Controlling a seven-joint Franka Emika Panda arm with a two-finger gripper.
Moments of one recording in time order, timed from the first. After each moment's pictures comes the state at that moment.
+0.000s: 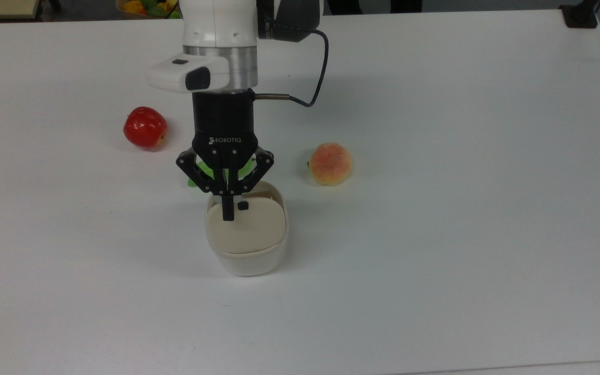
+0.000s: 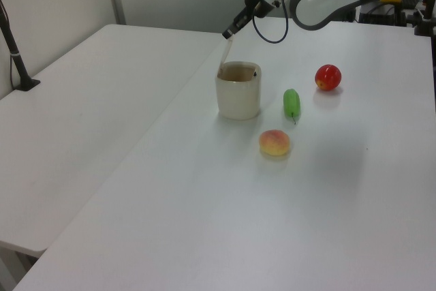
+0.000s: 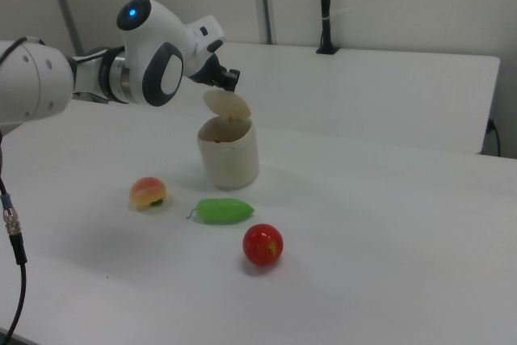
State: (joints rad) arm 0.05 0.44 0.02 -1.55 -0.04 2.74 -0.01
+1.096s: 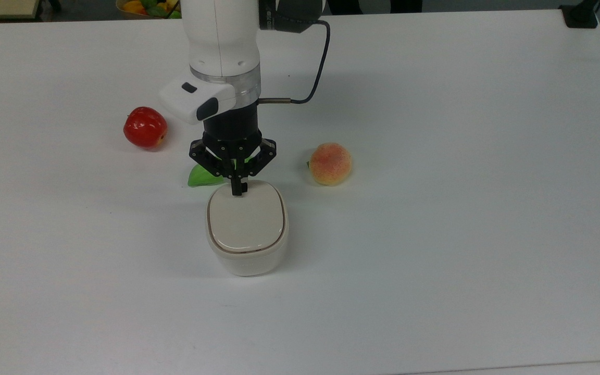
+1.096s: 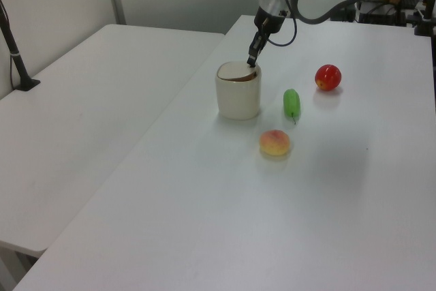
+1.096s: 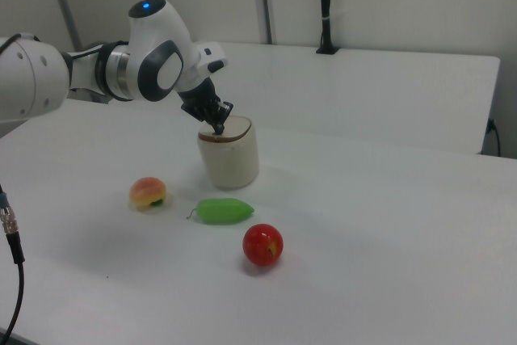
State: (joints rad) arm 0.06 0.42 0.02 -1.54 -0.04 2.36 -0.01
